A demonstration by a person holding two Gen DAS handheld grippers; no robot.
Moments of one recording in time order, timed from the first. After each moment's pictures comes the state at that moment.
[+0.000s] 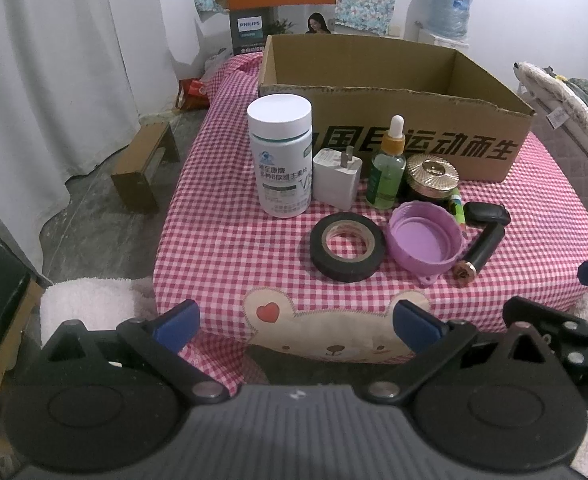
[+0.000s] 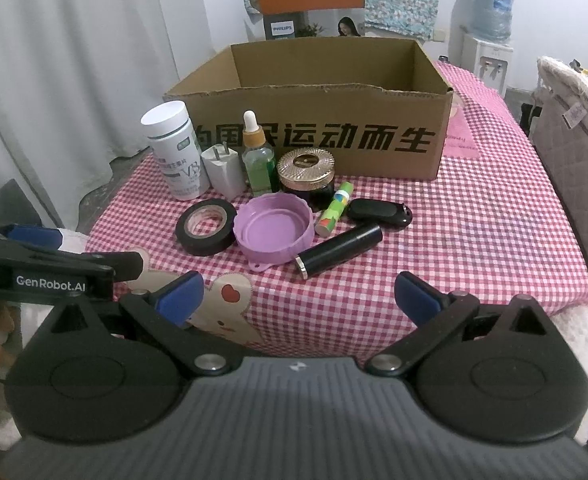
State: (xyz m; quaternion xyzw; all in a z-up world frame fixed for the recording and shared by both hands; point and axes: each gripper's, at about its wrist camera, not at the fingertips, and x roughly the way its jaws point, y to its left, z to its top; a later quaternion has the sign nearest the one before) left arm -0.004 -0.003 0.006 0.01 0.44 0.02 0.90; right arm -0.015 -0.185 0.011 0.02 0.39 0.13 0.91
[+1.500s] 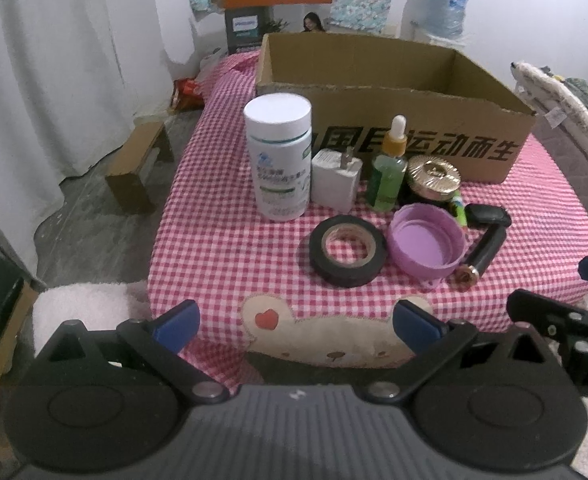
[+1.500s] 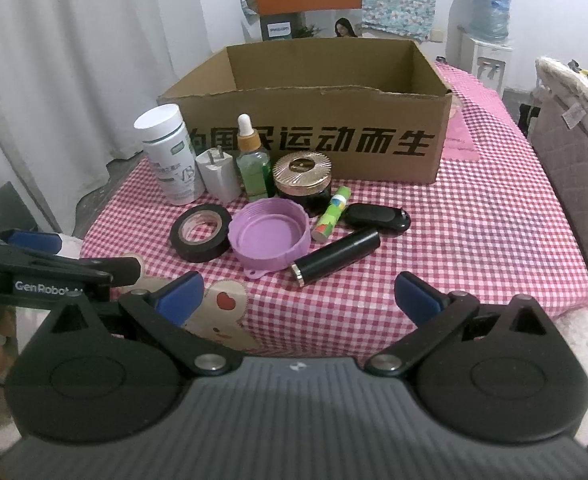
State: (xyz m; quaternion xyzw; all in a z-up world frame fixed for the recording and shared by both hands) left arm 0.005 -0.002 0.002 0.01 0.44 0.00 0.90; right arm -0.008 -0.187 0.009 0.02 0.38 0.12 0.91
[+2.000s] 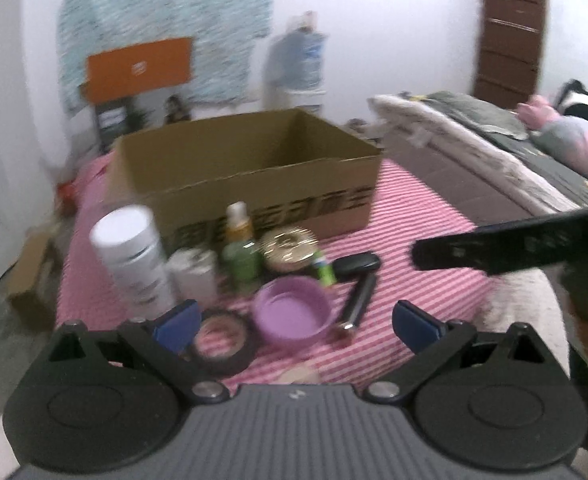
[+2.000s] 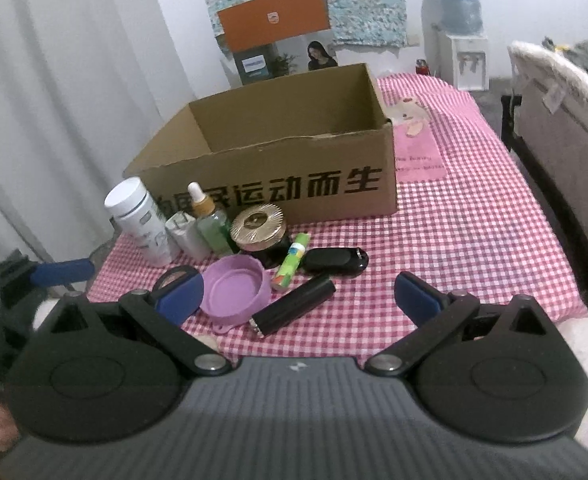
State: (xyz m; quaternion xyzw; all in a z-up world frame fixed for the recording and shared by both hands) left arm 0.006 -0.052 0.016 0.07 0.32 -0.21 0.92; right arm 0.016 -0.252 0.025 0.11 0.36 0.11 0.92
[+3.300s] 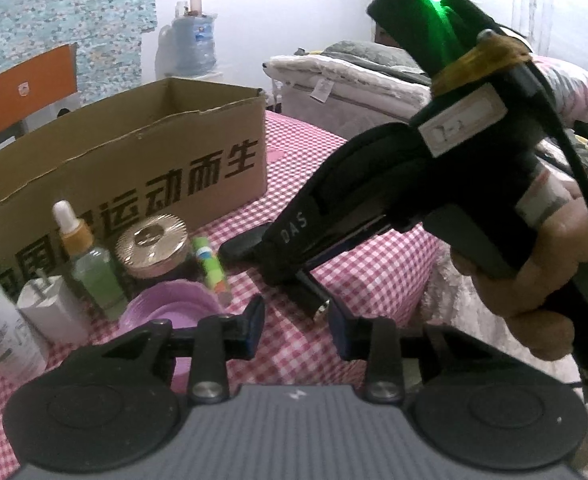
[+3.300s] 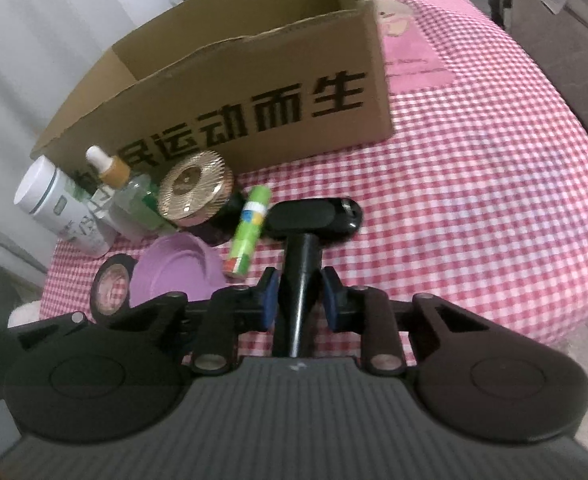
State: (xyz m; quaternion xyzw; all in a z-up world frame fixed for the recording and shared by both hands) left arm 0.039 -0.123 -0.045 0.14 0.33 -0.33 0.87; right arm 0.098 -0.244 -0.048 0.16 0.48 0.07 0.86
